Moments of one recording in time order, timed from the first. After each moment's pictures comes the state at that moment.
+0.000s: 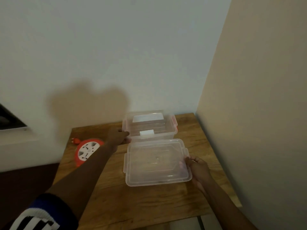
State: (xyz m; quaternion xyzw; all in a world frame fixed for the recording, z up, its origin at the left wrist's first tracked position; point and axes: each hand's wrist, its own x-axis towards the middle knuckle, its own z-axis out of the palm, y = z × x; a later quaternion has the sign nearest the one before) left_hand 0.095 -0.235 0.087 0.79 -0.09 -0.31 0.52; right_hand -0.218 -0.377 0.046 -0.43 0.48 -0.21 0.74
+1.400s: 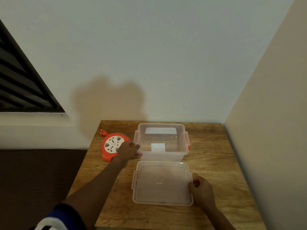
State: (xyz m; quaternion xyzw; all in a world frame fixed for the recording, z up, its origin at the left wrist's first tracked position) left_hand 0.084 -0.154 0.057 0.78 -0.04 -0.32 0.54; right_hand -0.190 -0.323 0.001 -0.76 0.48 -0.11 0.42
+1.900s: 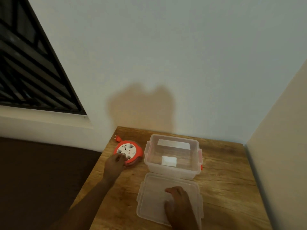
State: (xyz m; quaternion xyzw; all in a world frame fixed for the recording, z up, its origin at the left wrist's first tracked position) left_hand 0.083 -0.083 0.050 0.85 0.02 -0.09 0.52; right_hand -0.145 -0.269 0.021 -0.91 0.14 -0.16 0.36
